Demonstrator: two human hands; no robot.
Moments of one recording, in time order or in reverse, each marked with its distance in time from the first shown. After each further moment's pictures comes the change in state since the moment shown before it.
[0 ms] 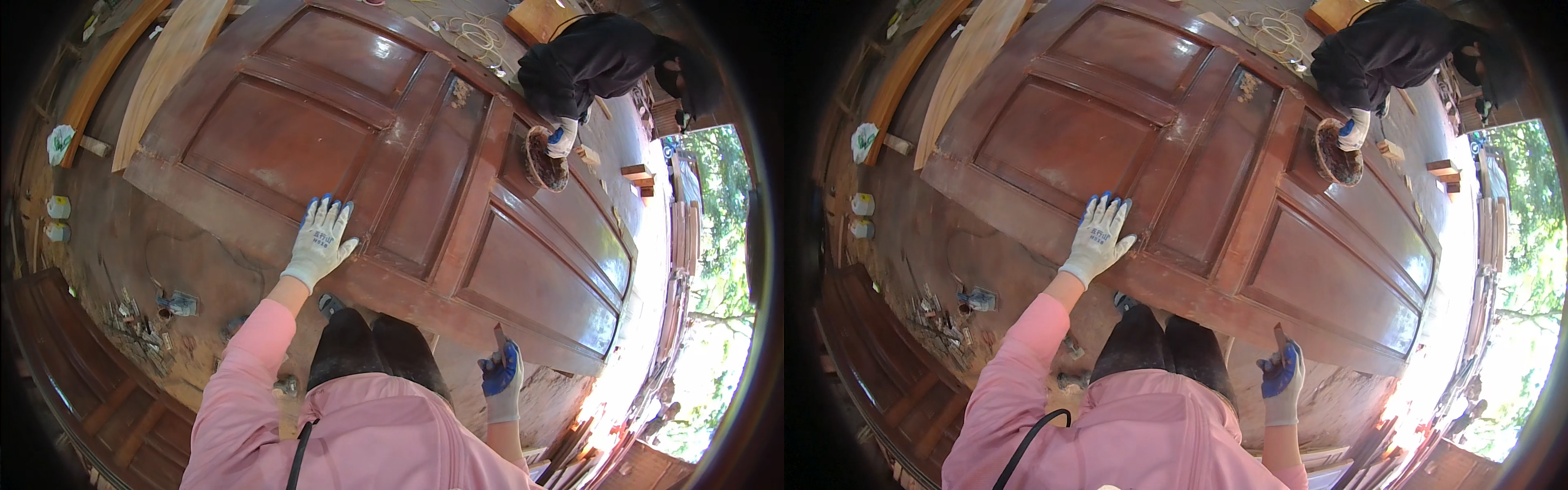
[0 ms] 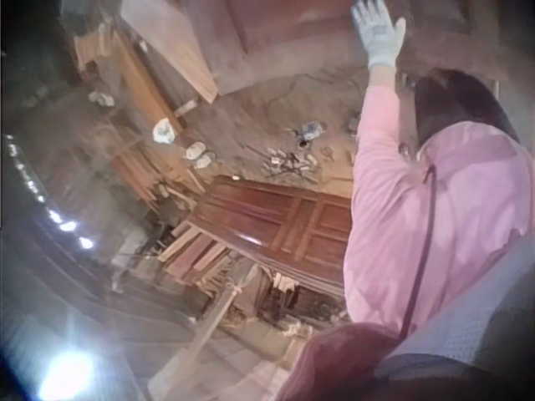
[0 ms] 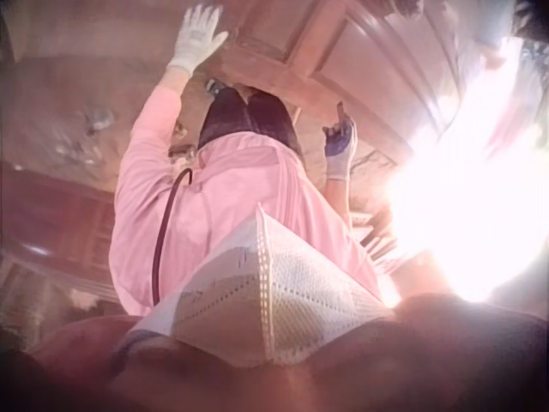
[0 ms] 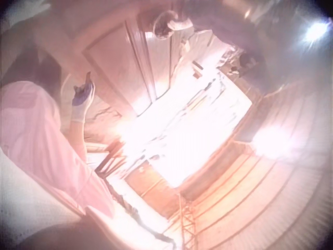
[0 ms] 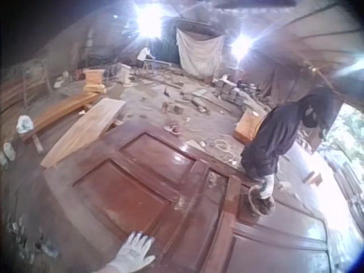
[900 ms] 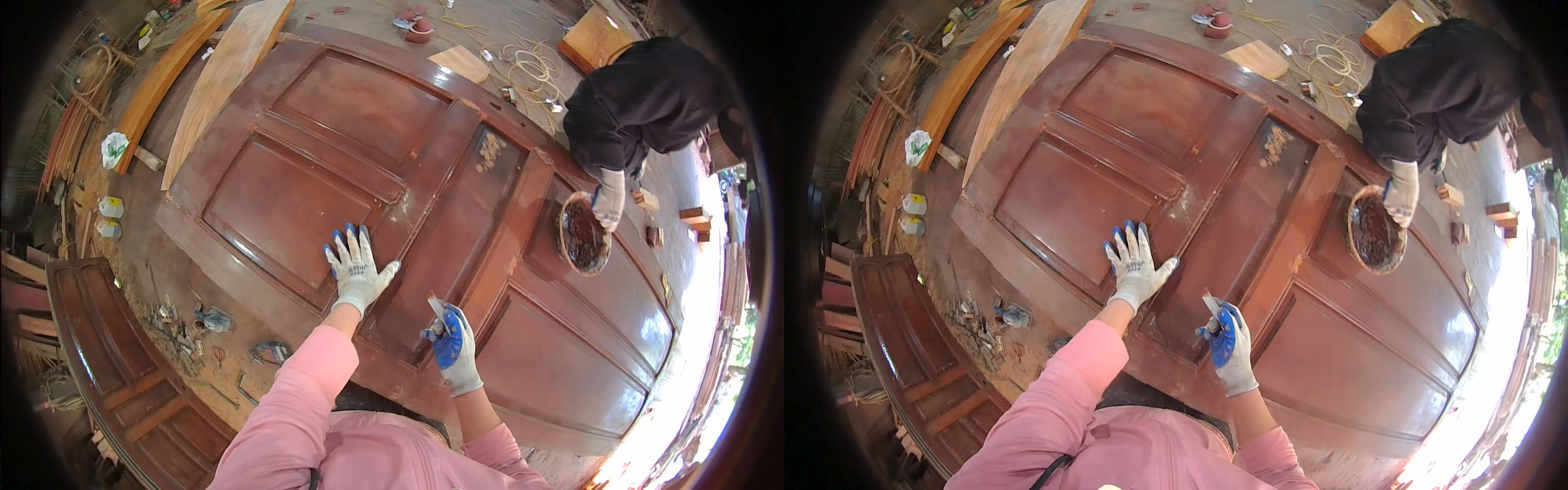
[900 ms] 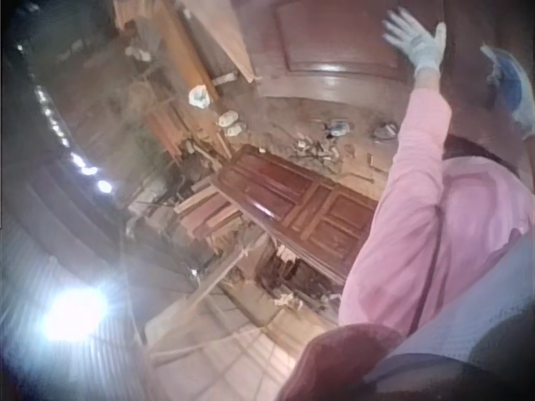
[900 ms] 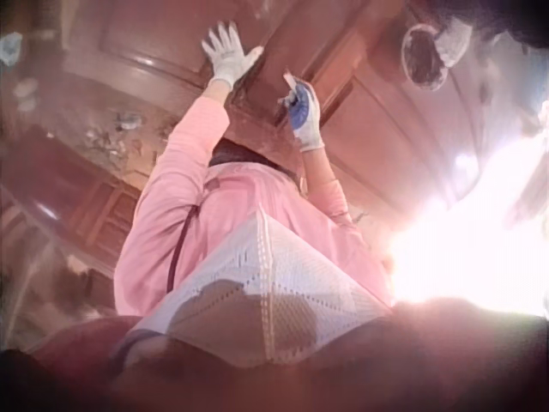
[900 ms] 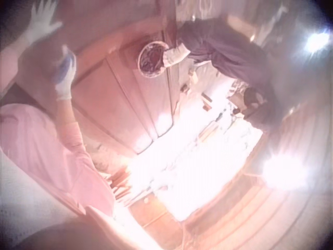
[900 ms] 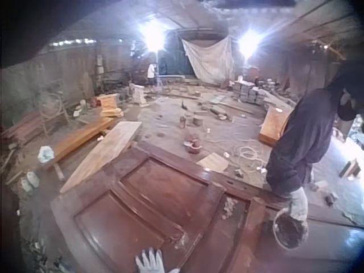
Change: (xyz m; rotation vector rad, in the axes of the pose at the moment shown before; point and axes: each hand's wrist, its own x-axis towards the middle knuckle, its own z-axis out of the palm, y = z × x) left_hand 0.144 0.053 0.029 -0.035 -0.133 -0.606; right_hand 0.188 0.009 0.204 0.111 -0.647 0.281
